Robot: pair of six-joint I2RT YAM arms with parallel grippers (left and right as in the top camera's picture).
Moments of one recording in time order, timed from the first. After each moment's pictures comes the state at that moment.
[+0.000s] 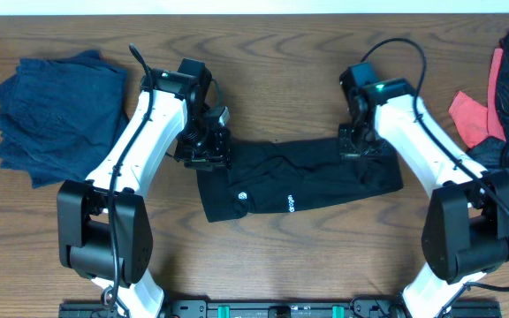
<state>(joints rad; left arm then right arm) -0.25 1.84 1.48 -1.31 0.35 -0.12 0.29 1.86 1.39 -1.10 0.09 0.37</state>
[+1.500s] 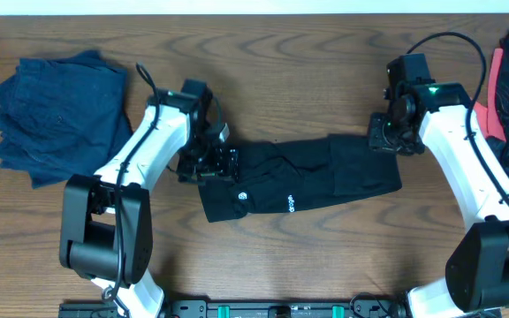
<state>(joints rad) -0.25 1.84 1.29 -1.14 0.36 -0.12 0.12 1.69 1.36 -1.08 0.02 0.33</state>
